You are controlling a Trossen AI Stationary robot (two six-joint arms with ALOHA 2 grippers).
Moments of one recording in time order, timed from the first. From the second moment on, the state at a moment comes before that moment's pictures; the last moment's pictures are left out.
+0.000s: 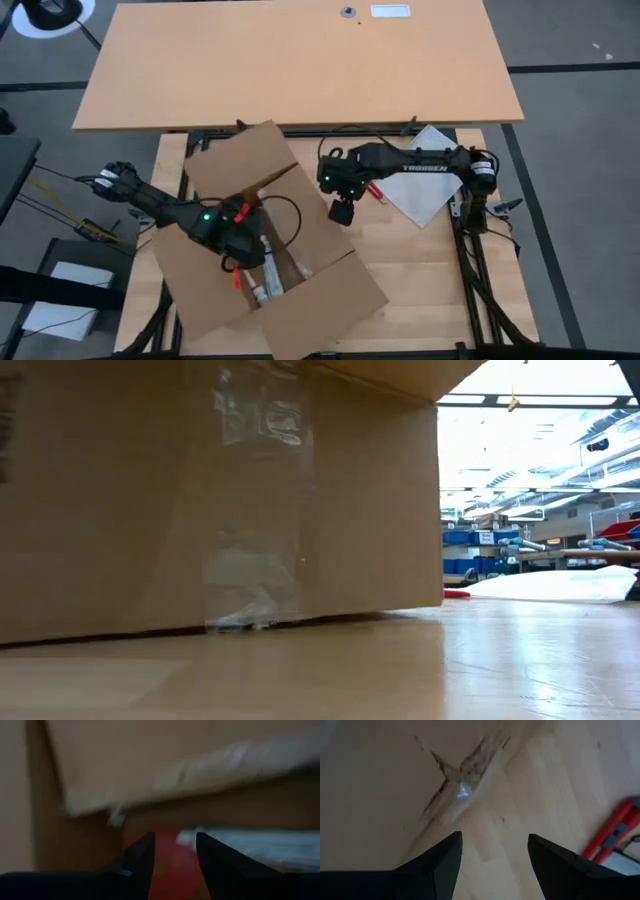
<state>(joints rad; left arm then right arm) -0.43 1.39 1.24 -1.21 -0.51 -0.70 -0.09 1.88 1.80 -1.21 -0.04 0.29</state>
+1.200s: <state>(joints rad) -0.39 1.37 1.02 -0.37 -0.54 -0.68 -0.15 1.80 1.82 -0.98 -0.25 0.00</state>
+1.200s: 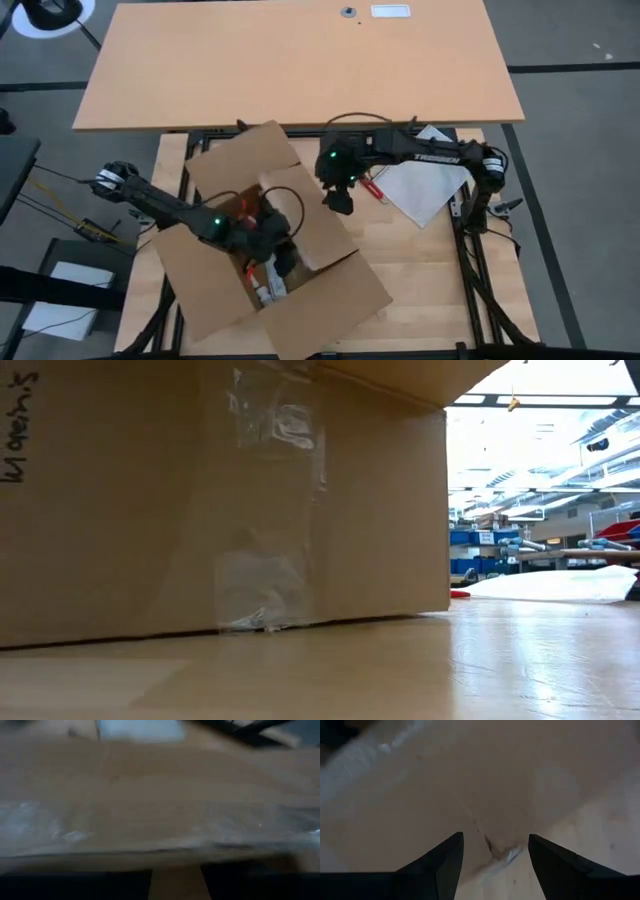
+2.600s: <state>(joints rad) -0.04 1.52 1.40 -0.43 -0.47 -0.13 -0.17 1.63 1.87 -1.28 0.16 -0.01</state>
